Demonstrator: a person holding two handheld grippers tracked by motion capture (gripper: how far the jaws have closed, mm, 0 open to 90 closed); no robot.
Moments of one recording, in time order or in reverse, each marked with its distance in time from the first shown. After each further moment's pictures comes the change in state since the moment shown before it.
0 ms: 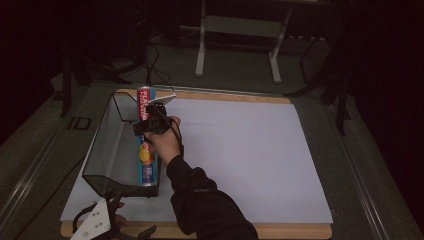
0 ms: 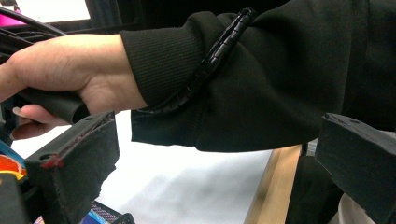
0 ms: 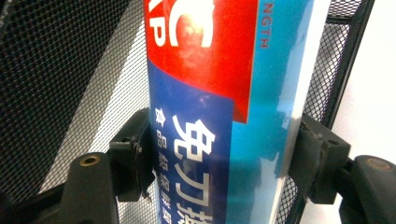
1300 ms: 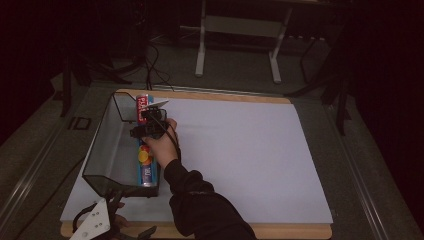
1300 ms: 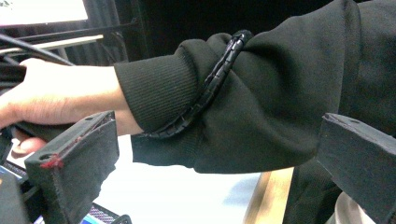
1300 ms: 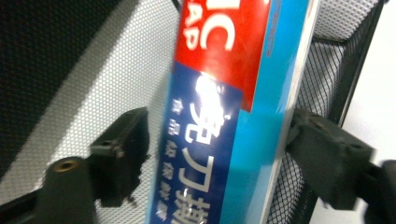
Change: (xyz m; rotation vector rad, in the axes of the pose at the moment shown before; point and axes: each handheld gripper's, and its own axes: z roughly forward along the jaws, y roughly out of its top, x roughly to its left) left arm 0.000 0.000 0.000 -0.002 -0.011 -0.004; right arm 0.004 -0.008 0.017 -0.066 -0.064 -0.108
